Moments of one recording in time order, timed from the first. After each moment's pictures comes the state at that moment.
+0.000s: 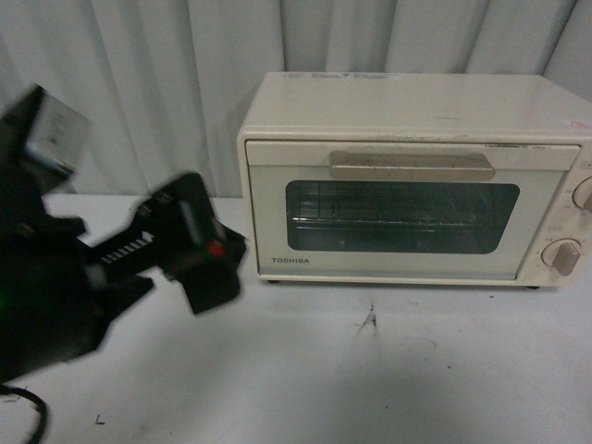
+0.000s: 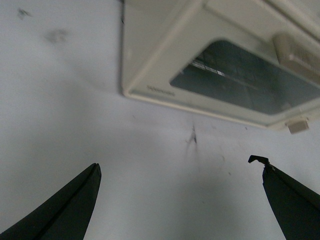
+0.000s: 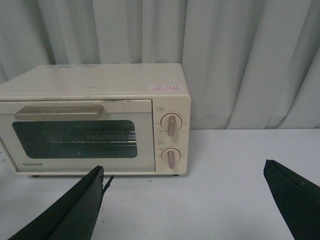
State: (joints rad) left arm -0.44 1.47 0.45 0.55 0.00 -0.61; right arm 0.00 0.00 0.01 0.00 0.00 -0.01
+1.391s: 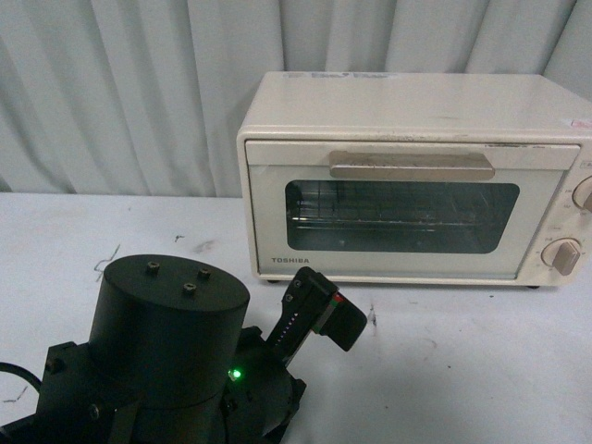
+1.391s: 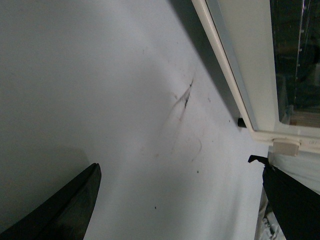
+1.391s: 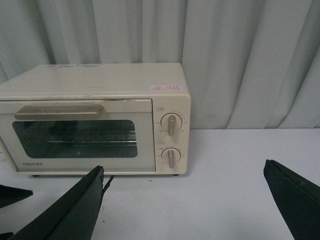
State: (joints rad) left arm -0.58 2.14 0.63 0.99 0.05 -1.29; right arm 0.00 0.00 0.01 0.00 0.00 -0.01
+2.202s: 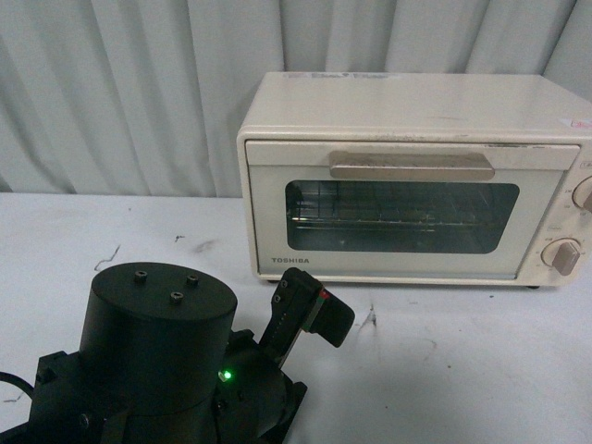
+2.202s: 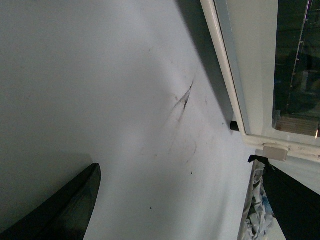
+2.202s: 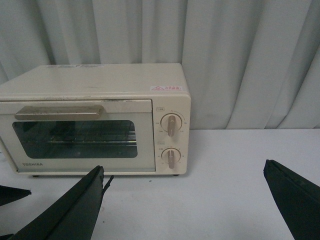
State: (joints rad) left arm -0.57 2.17 0.63 1.04 0.07 -1.36; right arm 0.00 0.00 0.01 0.00 0.00 -0.01
